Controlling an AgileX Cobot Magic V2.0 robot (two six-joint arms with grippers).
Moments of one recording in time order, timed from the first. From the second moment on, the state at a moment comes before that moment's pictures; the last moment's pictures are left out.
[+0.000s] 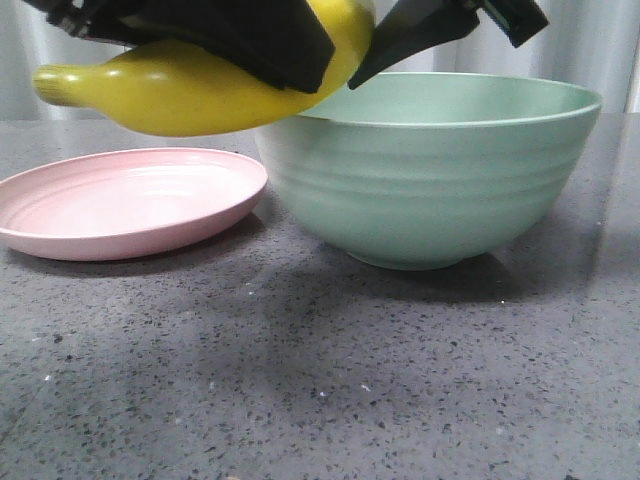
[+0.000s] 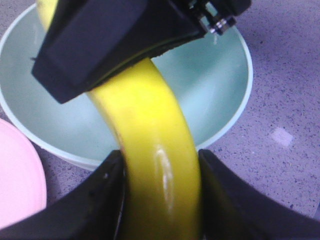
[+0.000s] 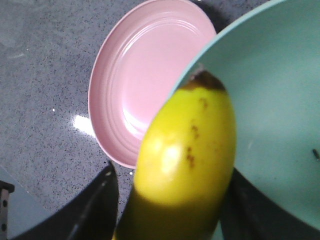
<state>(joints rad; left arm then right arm) -0.92 1.21 -0.90 -0.17 0.37 0.03 0.43 1.43 -1.18 0.69 0.68 -0.02</state>
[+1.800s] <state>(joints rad) -0.92 1.02 -0.99 -0.13 0.27 0.04 0.30 1.32 -1.26 0.30 0.65 -0.11</state>
